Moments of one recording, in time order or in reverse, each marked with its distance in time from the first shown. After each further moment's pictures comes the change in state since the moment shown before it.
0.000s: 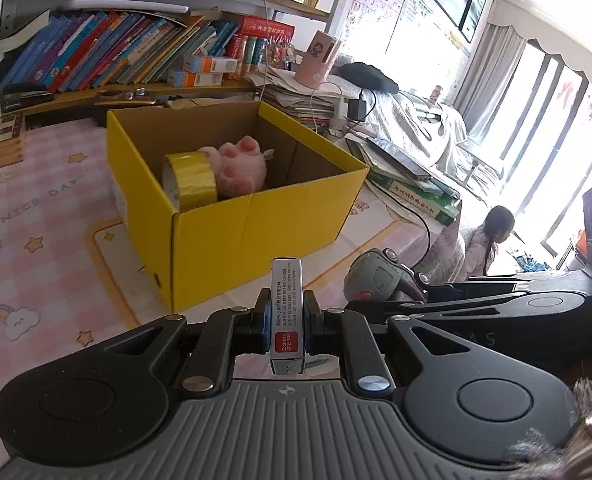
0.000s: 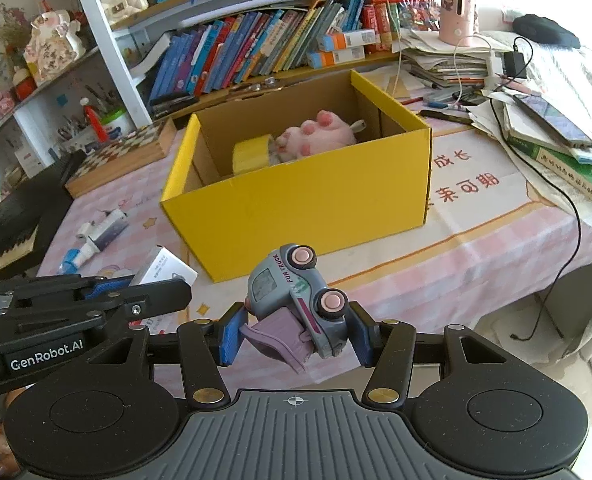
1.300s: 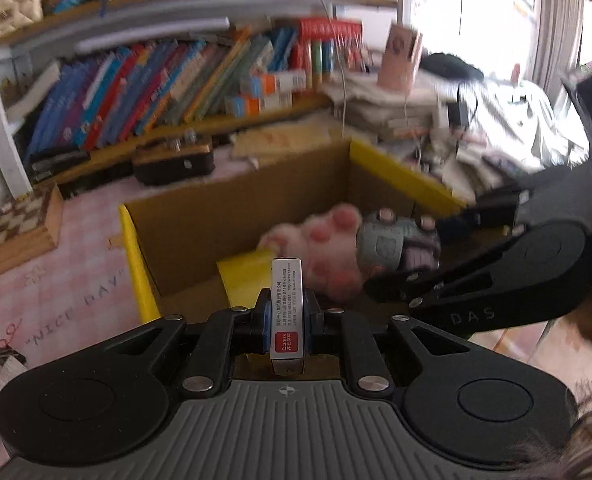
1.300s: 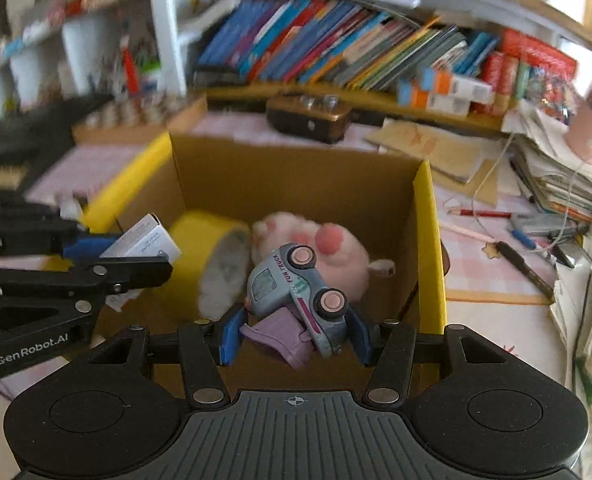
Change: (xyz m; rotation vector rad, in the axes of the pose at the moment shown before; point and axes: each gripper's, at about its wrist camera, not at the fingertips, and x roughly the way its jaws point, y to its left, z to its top) left arm 0.128 0.017 0.099 0.106 0.017 0.314; right arm 0.137 -0.031 0.143 -0.523 0.053 0.096
